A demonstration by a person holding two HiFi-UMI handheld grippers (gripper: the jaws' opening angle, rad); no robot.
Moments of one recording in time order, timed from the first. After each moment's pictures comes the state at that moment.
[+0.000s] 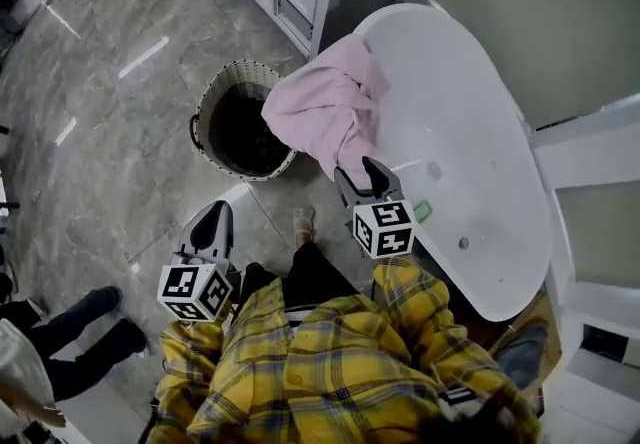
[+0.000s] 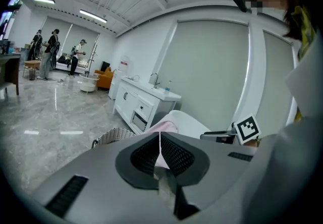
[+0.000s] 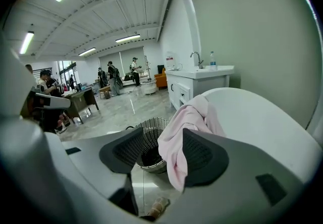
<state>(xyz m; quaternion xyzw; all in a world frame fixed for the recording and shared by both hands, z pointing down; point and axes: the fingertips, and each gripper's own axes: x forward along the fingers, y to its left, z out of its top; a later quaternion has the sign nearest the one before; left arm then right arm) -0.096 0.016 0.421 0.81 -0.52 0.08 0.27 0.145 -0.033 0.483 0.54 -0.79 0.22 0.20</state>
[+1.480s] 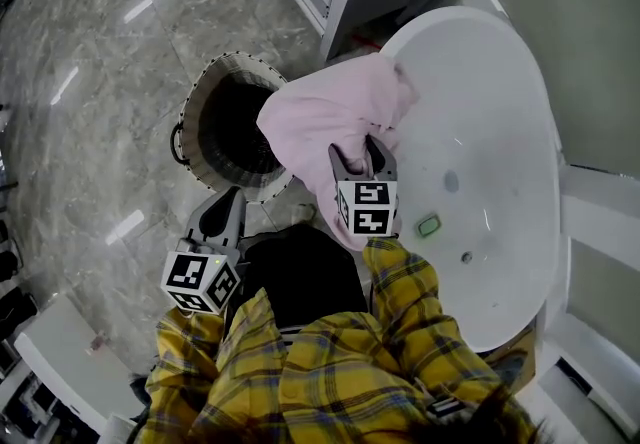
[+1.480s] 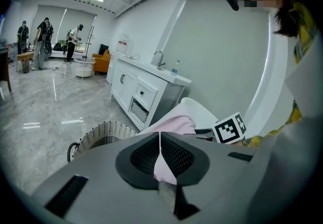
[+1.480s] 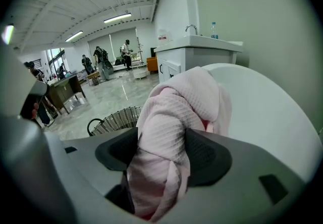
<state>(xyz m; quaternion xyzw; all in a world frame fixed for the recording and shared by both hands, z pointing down) -0.033 -0.150 0.508 0.79 -0.50 0.15 0.32 0.169 -0.216 0.615 0.54 -0.75 0.26 0.29</state>
